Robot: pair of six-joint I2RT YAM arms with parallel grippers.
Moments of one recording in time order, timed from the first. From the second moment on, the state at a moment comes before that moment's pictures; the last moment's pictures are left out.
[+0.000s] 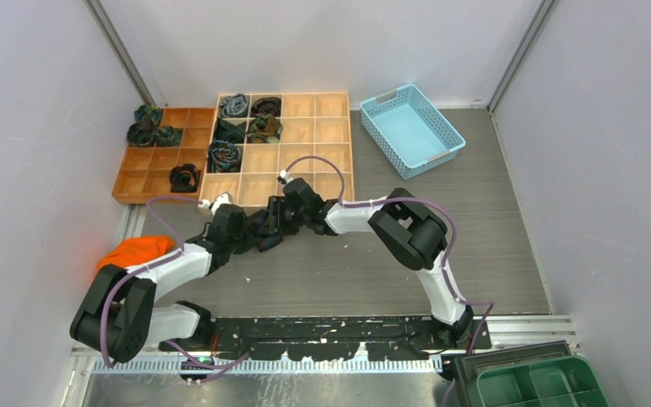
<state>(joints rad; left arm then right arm) -0.39 1.24 0.41 0.01 -0.14 -0.81 0.90 2.14 1.29 0.19 -0.29 0.83</state>
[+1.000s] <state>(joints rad) -0.40 0.61 0.68 -0.64 -0.34 -0.83 1.05 2.06 1.30 -0.02 -0.02 0.77</state>
